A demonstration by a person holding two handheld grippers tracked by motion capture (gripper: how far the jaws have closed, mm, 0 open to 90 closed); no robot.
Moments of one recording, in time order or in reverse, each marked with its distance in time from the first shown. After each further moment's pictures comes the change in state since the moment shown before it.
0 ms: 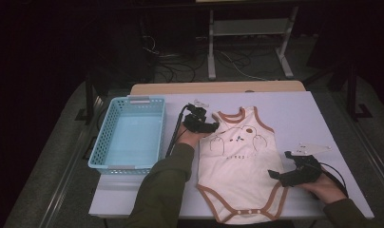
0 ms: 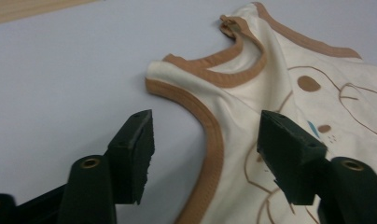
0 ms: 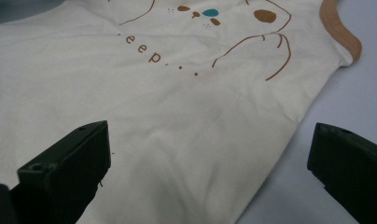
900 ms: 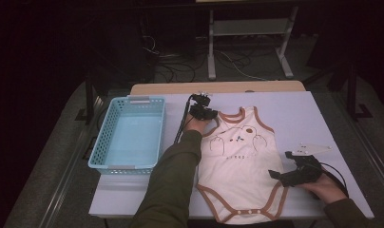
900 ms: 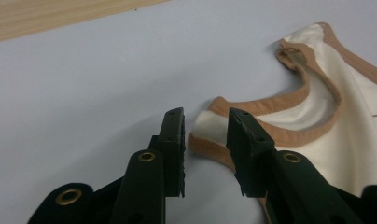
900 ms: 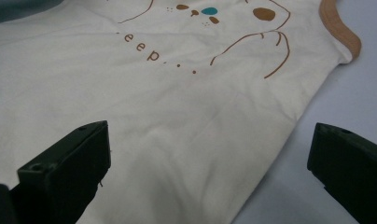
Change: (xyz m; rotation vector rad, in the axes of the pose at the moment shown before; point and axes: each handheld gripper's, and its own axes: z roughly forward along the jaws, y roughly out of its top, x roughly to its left) left arm 0.024 0.029 0.052 0.040 0.071 -0.056; right arm -0.002 -0.002 0.000 -0.001 0.006 0.003
